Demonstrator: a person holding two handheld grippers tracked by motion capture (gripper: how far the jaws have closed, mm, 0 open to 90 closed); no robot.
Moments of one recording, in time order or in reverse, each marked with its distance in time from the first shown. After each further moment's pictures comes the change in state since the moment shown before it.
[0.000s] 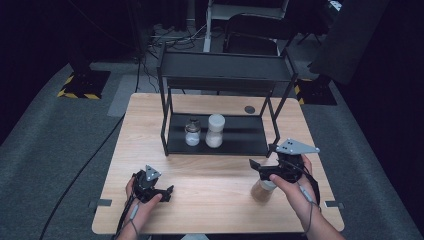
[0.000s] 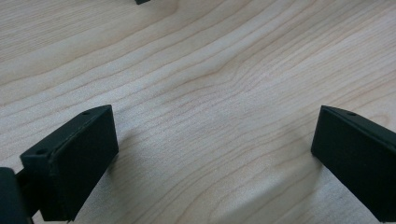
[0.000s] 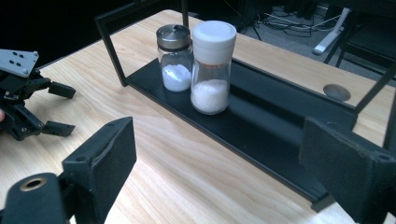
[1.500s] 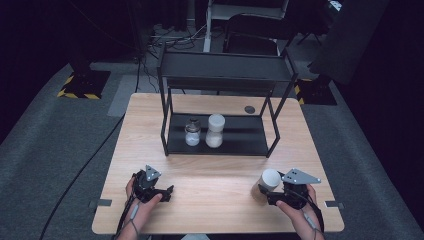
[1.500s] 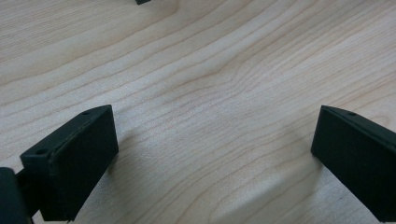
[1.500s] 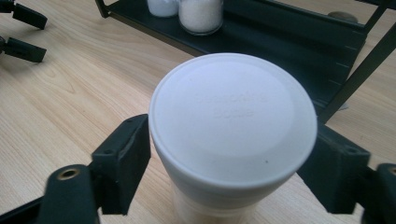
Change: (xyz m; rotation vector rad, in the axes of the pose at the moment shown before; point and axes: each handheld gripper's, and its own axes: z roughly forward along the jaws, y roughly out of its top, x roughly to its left) left arm 0.000 0.000 0.000 -0.001 0.002 -0.001; right arm 0.001 -0.083 0.002 0.079 -0.026 0.010
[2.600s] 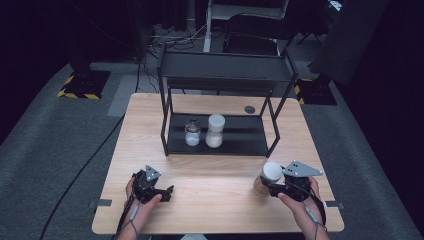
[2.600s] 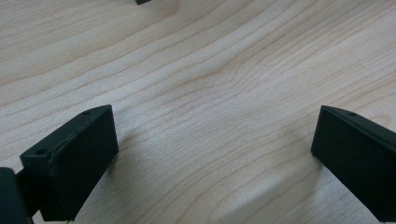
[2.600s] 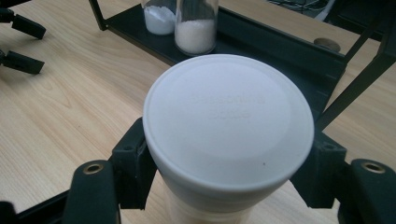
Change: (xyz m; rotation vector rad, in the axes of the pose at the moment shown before) left arm 0.000 0.000 0.000 0.000 -0.001 0.001; right arm -0.002 0.030 -0.010 -0.004 -0.021 -0.057
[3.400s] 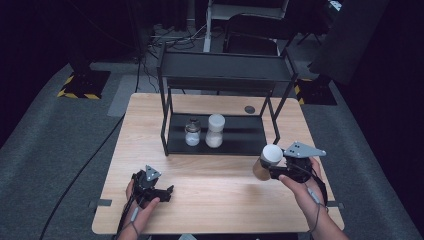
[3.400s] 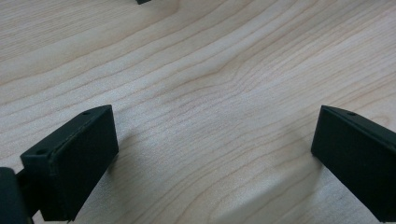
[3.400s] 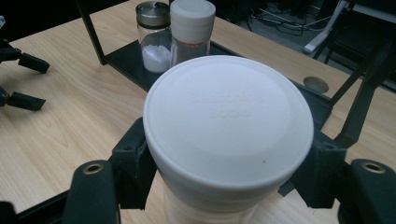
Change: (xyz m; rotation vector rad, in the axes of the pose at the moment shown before) left arm -0.001 0.000 0.000 -0.001 0.005 -0.002; right arm -0.022 0.043 0.002 -0.045 0.018 -0.026
